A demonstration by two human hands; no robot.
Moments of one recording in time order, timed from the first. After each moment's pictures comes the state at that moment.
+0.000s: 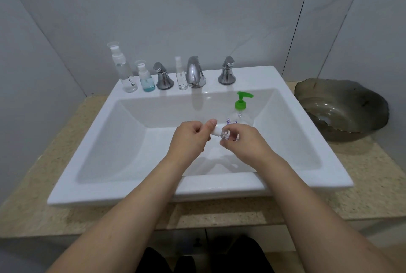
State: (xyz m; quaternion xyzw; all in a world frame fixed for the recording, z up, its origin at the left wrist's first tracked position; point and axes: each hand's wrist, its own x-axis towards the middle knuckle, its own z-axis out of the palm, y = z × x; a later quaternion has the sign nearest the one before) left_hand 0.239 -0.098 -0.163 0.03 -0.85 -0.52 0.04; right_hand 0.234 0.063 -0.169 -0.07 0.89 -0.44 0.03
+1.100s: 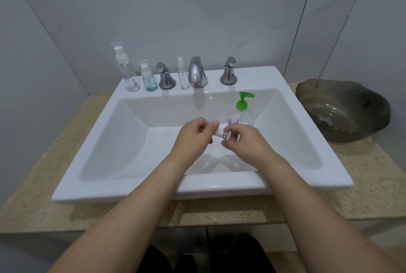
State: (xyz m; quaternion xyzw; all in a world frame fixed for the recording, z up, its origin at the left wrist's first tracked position) left_hand 0.237 -0.098 -0.167 -0.01 -0.83 -0.56 0.02; right_hand 0.232 0.064 -0.171 -0.08 0.90 -0.43 0.03
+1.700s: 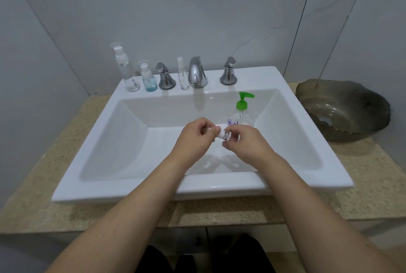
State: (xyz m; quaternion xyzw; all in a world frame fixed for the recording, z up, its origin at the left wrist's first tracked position) left_hand 0.237 -0.098 -0.168 -0.03 -0.84 -0.54 0.02; right_hand 0.231 0.064 -0.172 -0.07 0.90 -0.43 0.03
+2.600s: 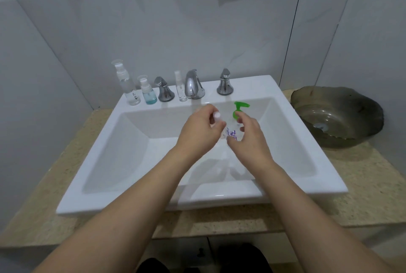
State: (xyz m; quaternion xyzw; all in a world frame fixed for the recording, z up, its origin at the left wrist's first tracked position) left_hand 0.225 -0.071 -0.120 -0.08 -0.91 -0.39 0.13; right_hand 0.229 0.068 -0.167 -0.03 0.87 -0.49 -0.10
